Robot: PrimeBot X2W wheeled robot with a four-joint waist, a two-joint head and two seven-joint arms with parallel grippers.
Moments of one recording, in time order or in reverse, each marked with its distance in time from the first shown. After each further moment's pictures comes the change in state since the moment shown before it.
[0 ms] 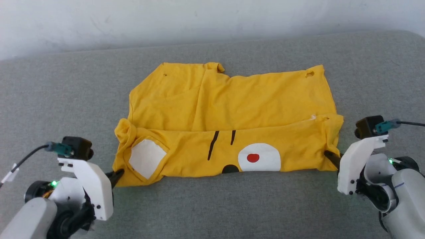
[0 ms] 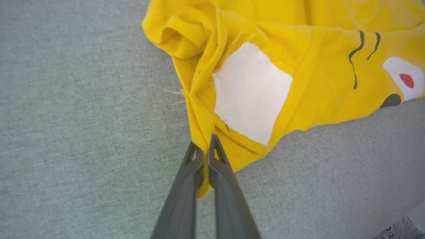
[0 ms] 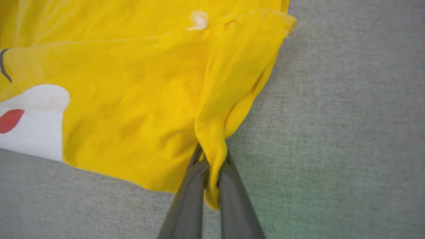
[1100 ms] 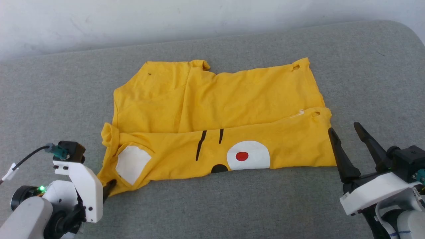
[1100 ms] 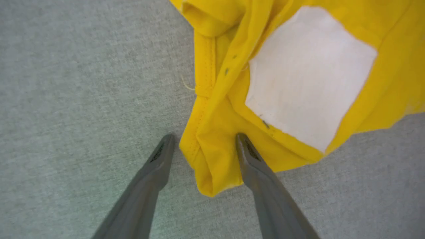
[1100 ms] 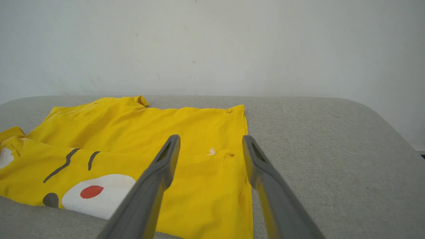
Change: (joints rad) left arm -0.031 0.026 -0.033 0.134 0.077 0.008 0.040; right arm 0.318 0.113 -0.147 -0.511 -0.272 0.002 -0.549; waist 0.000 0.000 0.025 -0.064
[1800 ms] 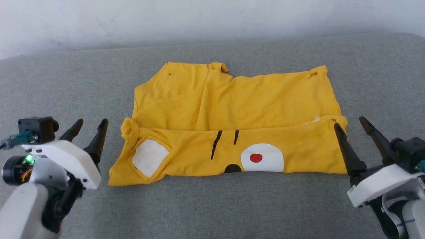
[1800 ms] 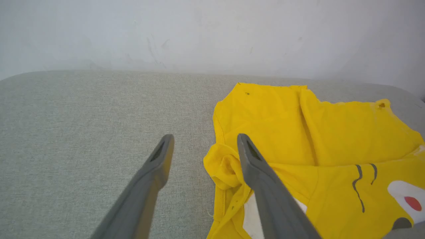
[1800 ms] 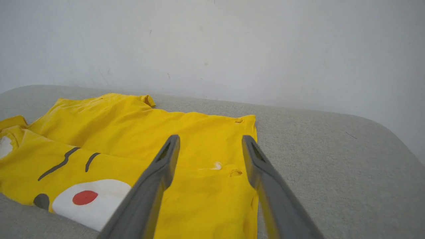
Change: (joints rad) left arm -0.042 -0.113 0.164 -0.061 0.051 0.011 -0.458; right arm -0.082 -0.092 0.041 0.133 0.034 0.000 -0.046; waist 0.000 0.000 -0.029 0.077
